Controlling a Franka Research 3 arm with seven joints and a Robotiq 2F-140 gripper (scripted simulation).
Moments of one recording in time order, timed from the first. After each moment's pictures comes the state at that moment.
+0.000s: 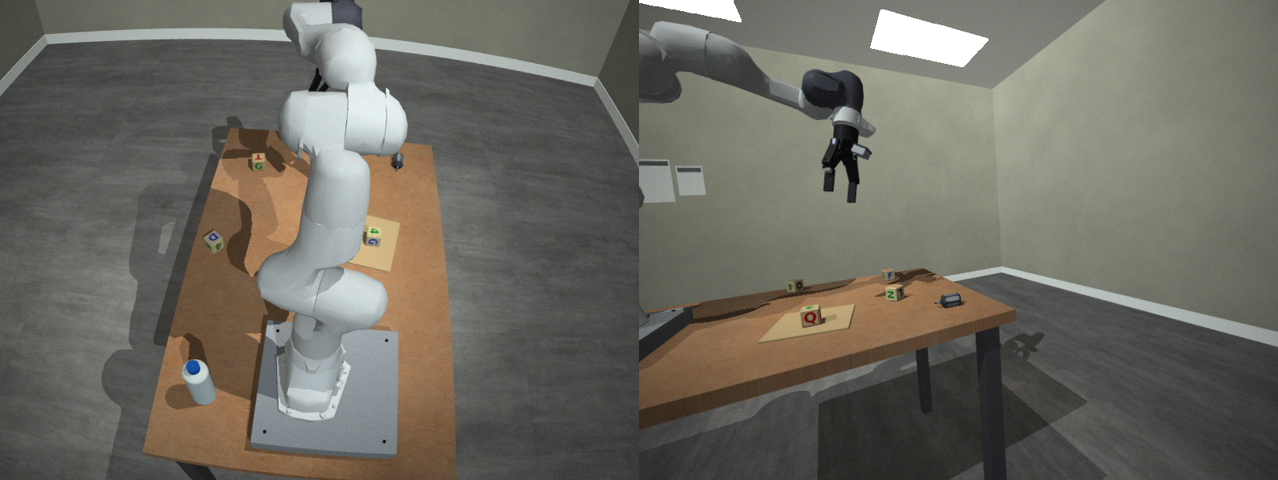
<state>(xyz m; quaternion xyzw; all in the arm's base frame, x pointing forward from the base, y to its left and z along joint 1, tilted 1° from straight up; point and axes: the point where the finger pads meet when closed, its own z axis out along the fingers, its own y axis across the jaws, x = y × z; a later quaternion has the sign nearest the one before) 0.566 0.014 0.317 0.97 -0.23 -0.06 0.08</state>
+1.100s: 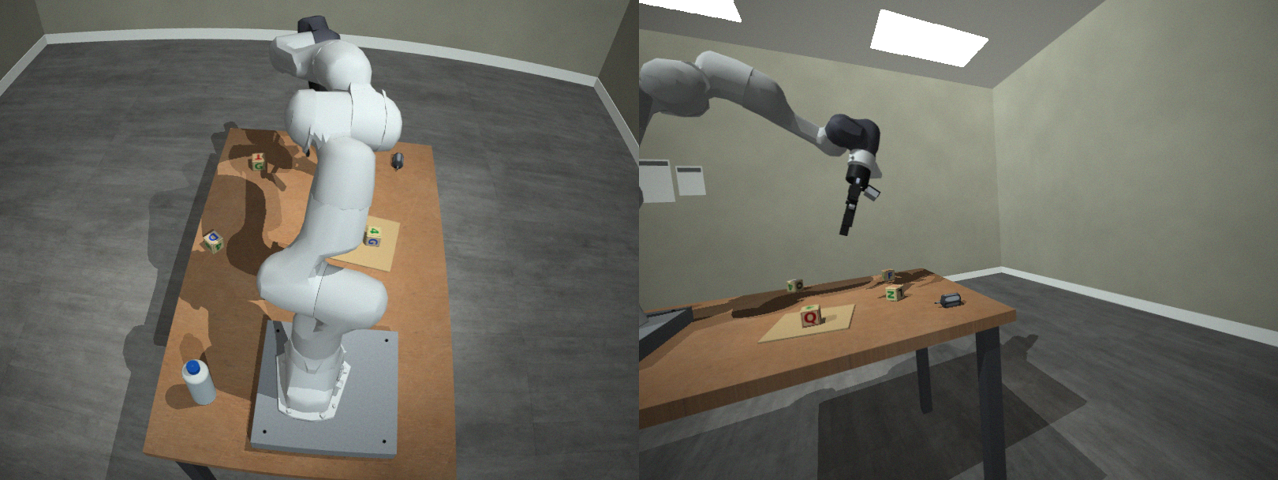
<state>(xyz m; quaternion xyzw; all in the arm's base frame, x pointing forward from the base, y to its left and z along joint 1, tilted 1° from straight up) 0.571 0.029 0.209 0.98 0.02 -0.16 0.12</state>
